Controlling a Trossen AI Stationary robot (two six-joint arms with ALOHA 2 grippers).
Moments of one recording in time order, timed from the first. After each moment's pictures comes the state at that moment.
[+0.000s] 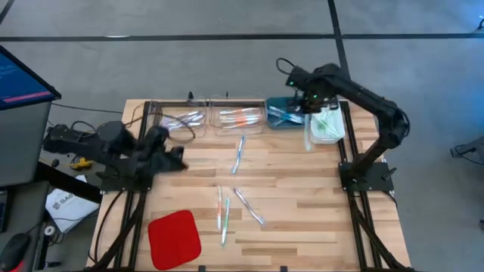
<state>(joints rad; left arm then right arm) -0.24 0.75 0.81 0.20 0.19 -0.99 -0.56 1.63 1.73 -1.56 0.16 0.90</state>
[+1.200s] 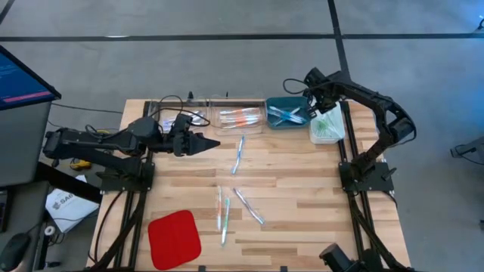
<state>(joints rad) -0.01 0.98 0.80 0.35 0.05 -1.05 -0.97 1.61 1.22 -1.12 0.31 0.11</state>
